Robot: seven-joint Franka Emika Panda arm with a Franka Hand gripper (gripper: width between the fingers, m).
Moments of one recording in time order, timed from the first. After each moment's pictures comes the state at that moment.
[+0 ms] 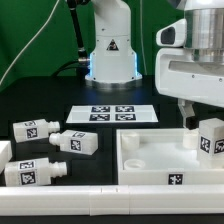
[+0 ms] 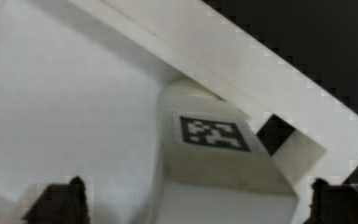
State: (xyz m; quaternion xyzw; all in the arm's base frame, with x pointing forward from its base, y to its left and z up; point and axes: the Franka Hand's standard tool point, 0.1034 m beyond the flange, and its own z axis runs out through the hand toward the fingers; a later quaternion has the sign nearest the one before) arm 0.624 0.141 0.077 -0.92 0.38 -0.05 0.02
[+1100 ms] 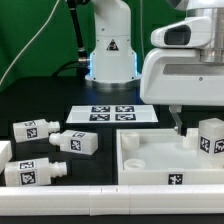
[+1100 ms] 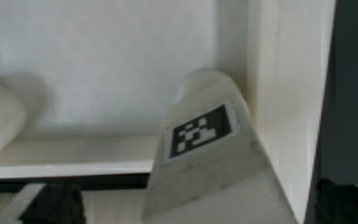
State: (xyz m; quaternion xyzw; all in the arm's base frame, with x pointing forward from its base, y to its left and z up) arm 0.628 0.137 0.077 -1.00 0.00 -0.06 -0.02
